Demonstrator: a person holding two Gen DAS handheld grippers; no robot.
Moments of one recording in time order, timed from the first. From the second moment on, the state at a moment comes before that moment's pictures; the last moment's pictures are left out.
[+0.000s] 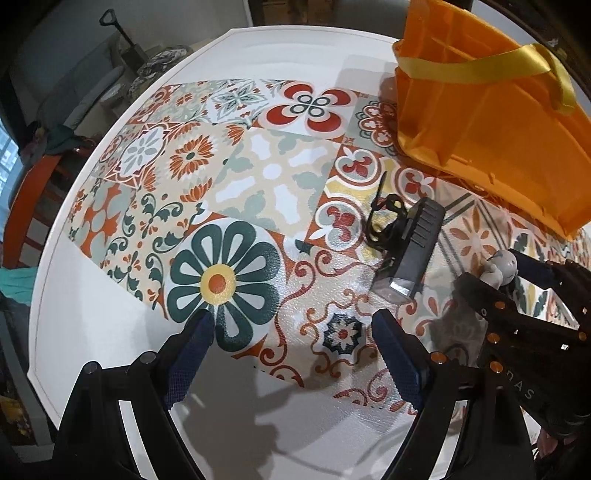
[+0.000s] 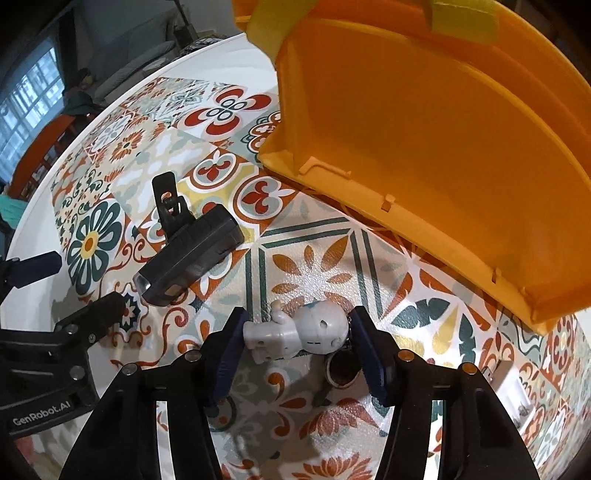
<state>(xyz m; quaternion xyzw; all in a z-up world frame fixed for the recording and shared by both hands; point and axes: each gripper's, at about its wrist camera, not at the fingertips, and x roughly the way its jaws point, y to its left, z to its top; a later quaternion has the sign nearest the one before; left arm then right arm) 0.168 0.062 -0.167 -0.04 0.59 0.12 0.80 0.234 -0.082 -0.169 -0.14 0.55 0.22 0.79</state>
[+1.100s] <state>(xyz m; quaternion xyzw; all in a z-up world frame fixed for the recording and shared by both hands) 0.217 0.032 -0.168 0.01 0.54 -0.06 0.84 0.207 -0.147 -0.149 0.02 0.58 0.09 0.81</state>
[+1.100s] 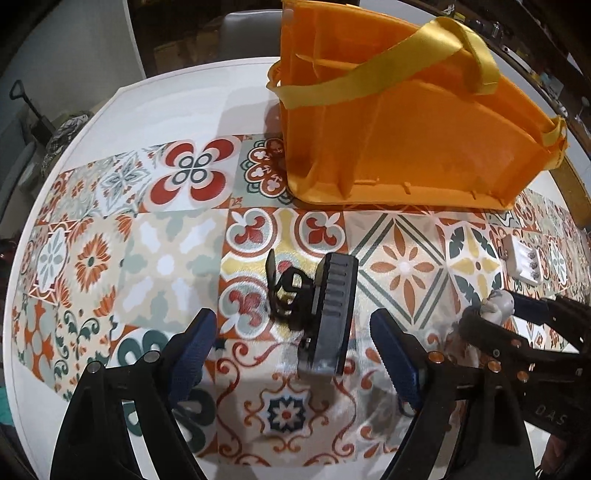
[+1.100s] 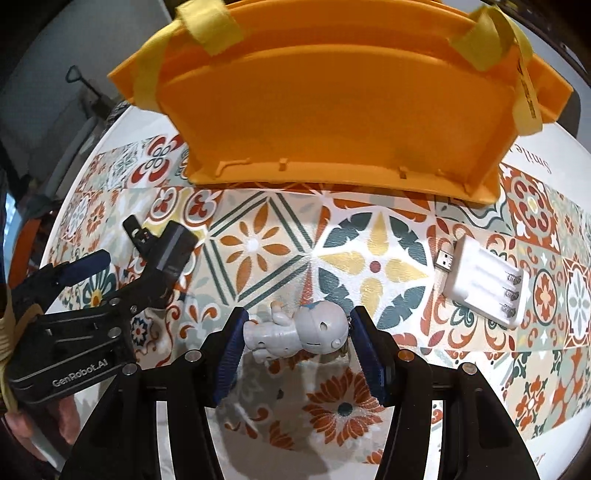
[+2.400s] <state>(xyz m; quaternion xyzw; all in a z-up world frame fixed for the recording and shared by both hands) 0.181 0.007 -0.146 -0.01 0.54 -0.08 0.84 0.197 -0.155 -0.140 0.02 0.58 0.07 0.81</state>
